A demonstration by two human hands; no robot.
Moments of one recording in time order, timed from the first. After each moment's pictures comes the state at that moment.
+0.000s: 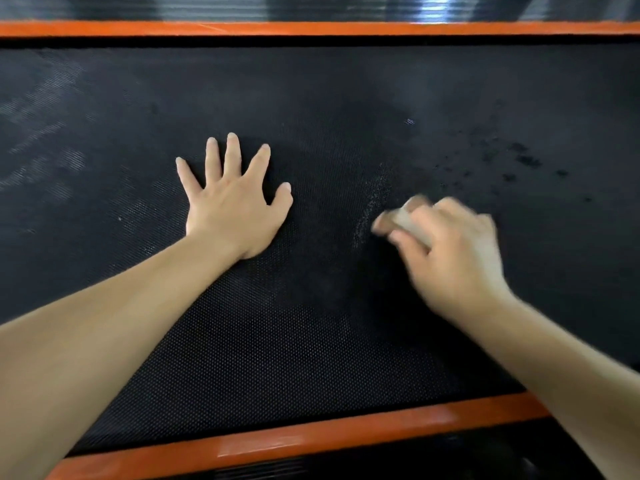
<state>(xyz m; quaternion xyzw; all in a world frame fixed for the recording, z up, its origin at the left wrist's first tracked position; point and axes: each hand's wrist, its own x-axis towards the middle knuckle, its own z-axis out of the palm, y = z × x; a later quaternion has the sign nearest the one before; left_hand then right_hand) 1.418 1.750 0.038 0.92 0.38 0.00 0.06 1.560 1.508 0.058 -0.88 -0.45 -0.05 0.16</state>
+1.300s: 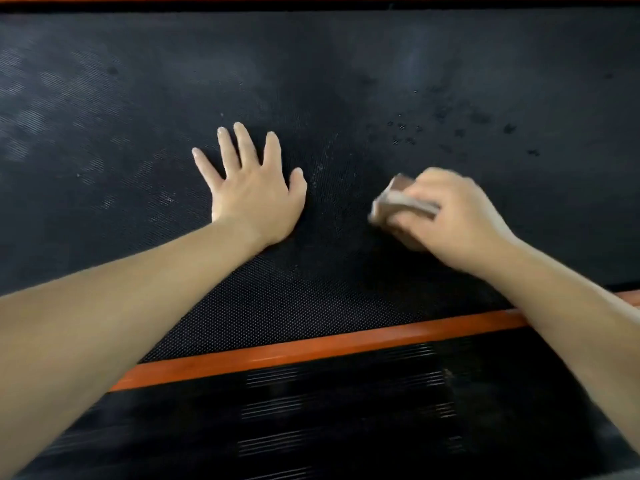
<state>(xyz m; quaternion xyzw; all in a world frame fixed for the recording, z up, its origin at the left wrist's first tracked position) 1.444 1.657 0.045 0.91 0.39 0.00 0.09 1.591 1.443 0.086 -0.80 -0.54 0.08 0.24</state>
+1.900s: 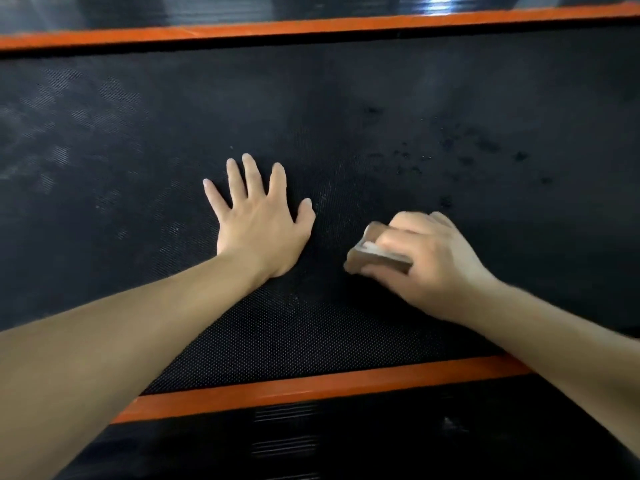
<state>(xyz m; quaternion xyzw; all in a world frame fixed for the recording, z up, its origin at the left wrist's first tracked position) 1.446 1.653 0.048 0.91 0.40 -0.01 0.08 1.578 1.451 0.059 -0.76 -0.61 0.04 0.22</state>
